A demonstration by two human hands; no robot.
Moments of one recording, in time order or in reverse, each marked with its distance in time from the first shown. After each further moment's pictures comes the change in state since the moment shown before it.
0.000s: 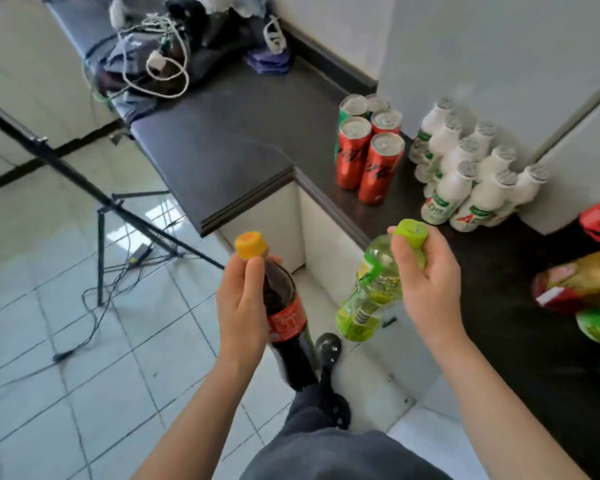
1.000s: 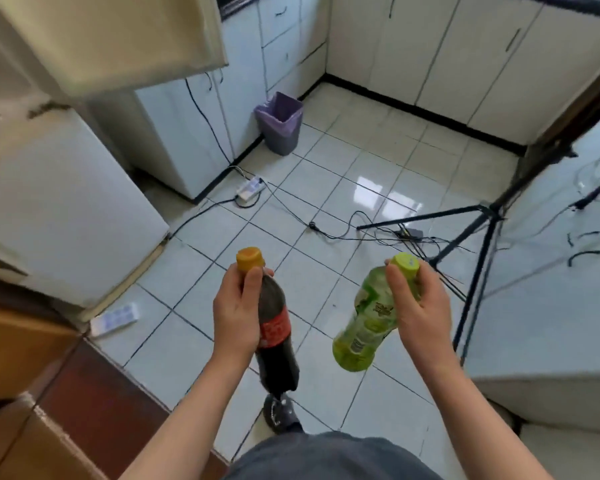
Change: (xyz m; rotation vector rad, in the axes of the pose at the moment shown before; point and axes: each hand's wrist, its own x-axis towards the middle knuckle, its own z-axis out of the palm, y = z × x) left_hand -0.217 -0.080 -0.563 -0.010 1.146 -0.107; right_hand -0.346 -0.187 0.468 0.124 -1.122 -0.202
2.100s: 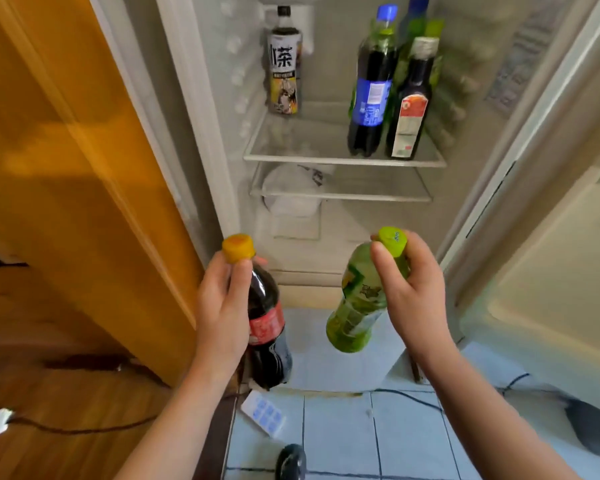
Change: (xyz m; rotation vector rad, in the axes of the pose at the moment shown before) left_hand 0.397 0.073 -0.505 0.046 1.015 0.297; right_hand 0.198 -0.303 0.751 0.290 -0.983 -0.594
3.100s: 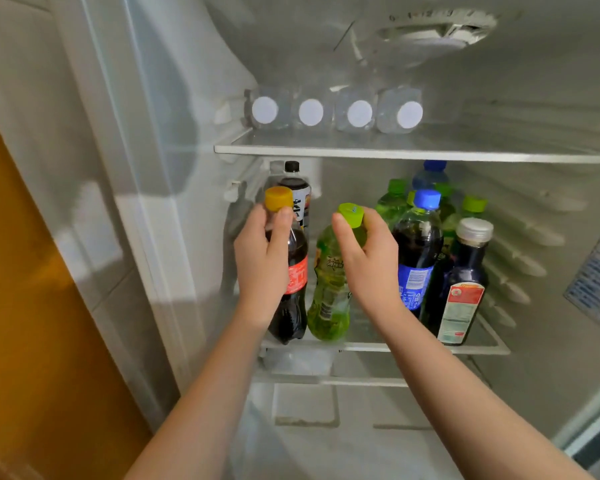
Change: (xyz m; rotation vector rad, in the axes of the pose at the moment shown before) left_hand 0.361 0.011 0.103 -0.026 0.080 0.373; right_hand 0.331 -0.012 0.136 -0.066 0.136 -0.296
